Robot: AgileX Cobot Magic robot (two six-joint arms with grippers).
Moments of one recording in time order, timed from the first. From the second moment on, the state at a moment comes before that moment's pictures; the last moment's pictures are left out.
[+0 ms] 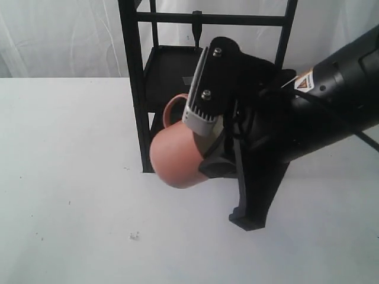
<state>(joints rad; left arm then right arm) 0.12 0.00 0.02 -0.07 0.34 0.03 0.69 1.25 -1.03 0.37 0.82 -0.86</state>
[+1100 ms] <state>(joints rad) 0.12 0.00 0.02 -0.07 0.34 0.03 0.69 1.65 -1.11 0.27 0.70 -0.54</state>
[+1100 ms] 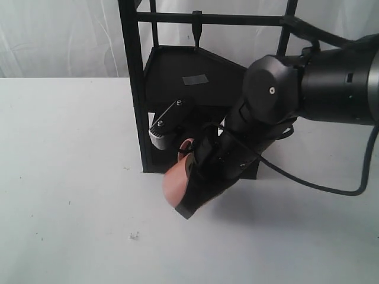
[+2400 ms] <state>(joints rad) 0.12 0.00 0.02 -0.07 0.34 0.03 0.69 1.68 -1.11 0.28 0.71 -0.54</state>
